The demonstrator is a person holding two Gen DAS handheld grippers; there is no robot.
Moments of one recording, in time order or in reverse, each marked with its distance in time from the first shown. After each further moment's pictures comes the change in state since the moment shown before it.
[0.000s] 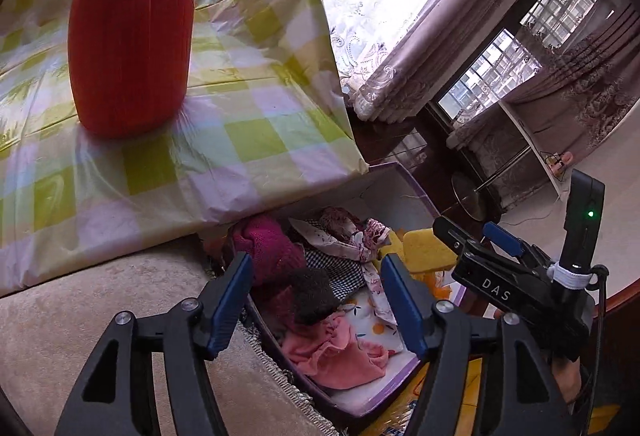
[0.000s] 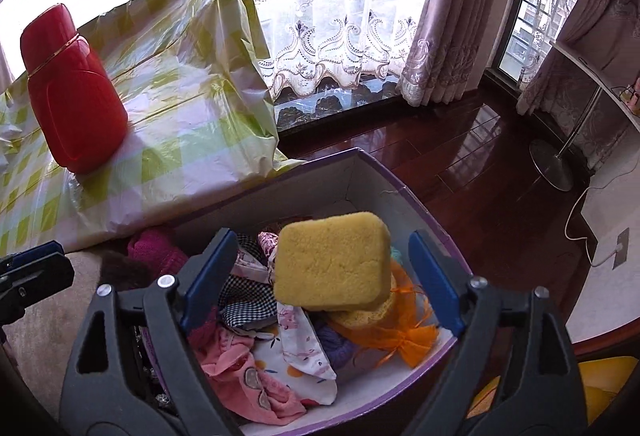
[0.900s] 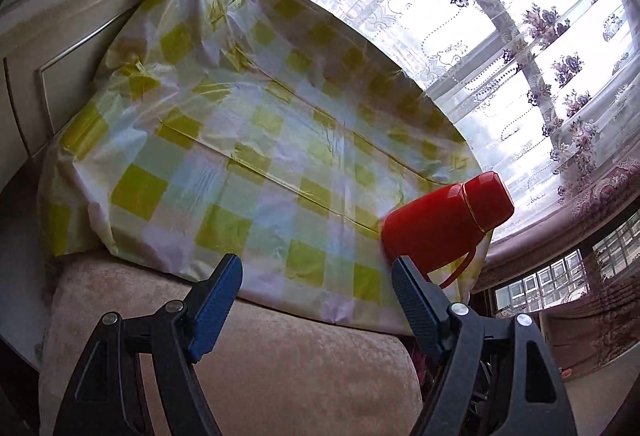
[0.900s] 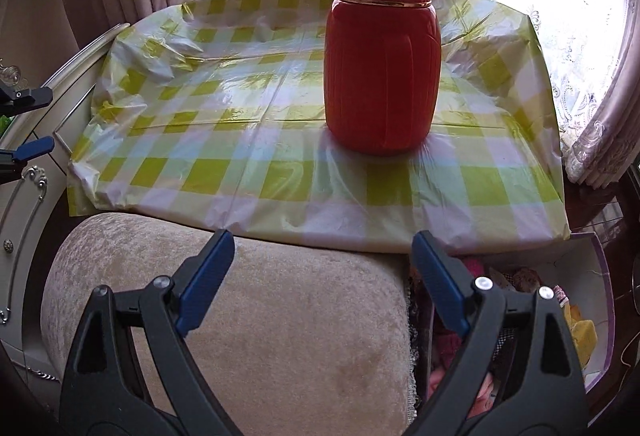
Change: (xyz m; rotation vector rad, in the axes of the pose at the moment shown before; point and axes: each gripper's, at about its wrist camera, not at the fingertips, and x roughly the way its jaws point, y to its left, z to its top) left arm -0.250 0.266 -0.050 -0.601 -0.380 0.195; right arm -0.049 0.247 -0.032 -0.396 -0.025 0.479
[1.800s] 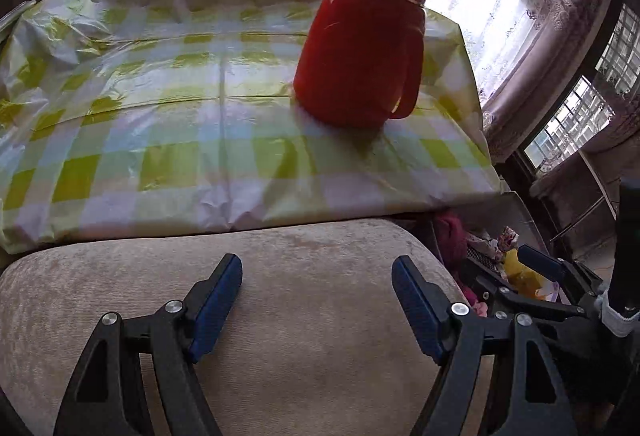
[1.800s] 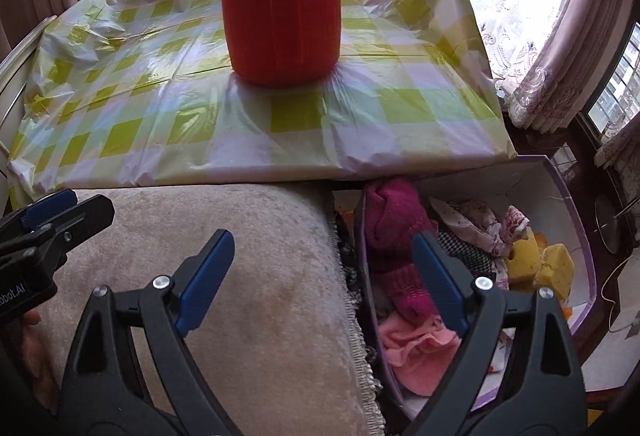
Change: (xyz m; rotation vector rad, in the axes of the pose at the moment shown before) left arm 0.117 -0.126 -0.160 0.519 0.187 0.032; right arm -0.001 -0.053 -0.051 0.148 0.109 -0.251
